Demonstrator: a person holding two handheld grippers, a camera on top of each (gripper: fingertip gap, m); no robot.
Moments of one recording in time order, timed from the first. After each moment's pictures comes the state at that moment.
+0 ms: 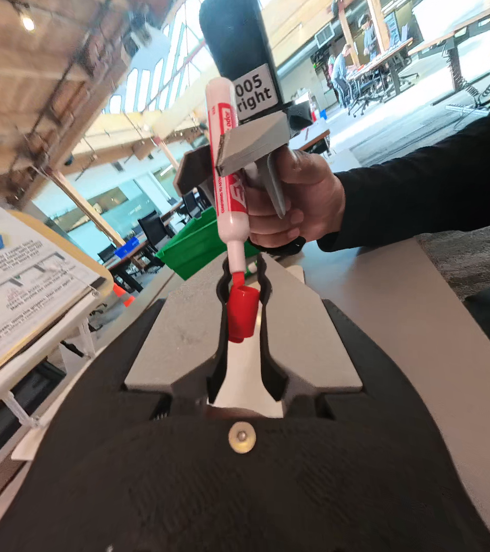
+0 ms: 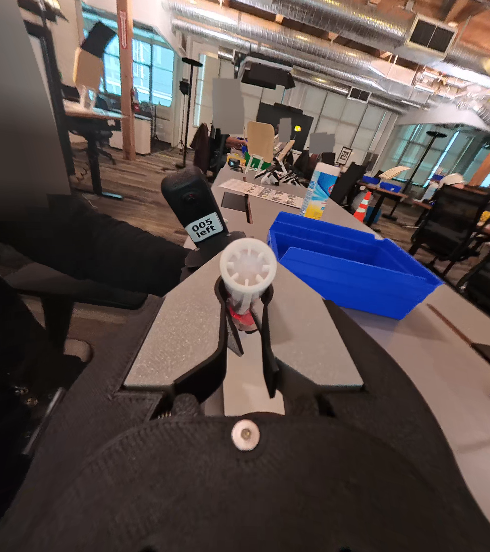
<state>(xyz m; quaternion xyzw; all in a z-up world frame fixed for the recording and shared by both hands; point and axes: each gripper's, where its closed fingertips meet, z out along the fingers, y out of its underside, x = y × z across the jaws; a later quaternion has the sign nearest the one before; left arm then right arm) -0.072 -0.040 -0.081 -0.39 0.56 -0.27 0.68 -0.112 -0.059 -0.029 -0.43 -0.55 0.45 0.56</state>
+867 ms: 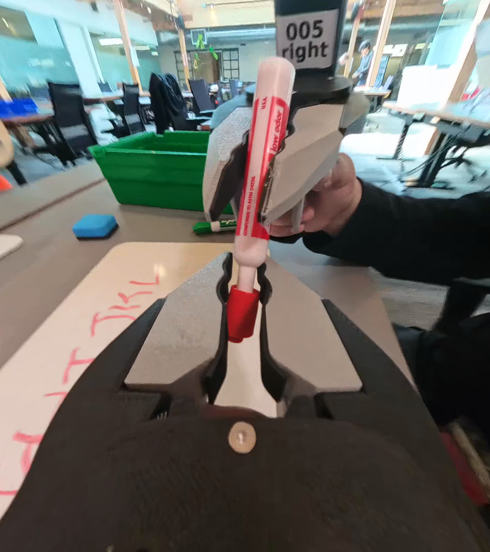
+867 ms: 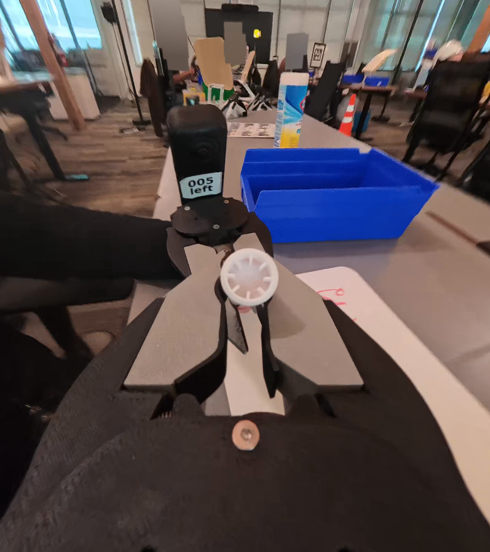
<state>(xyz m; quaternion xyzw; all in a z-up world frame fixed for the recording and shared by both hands) -0.071 -0.010 -0.104 -0.57 0.48 -0.43 0.51 -0.123 -0.015 -0.058 -0.58 -0.50 0.42 0.49</state>
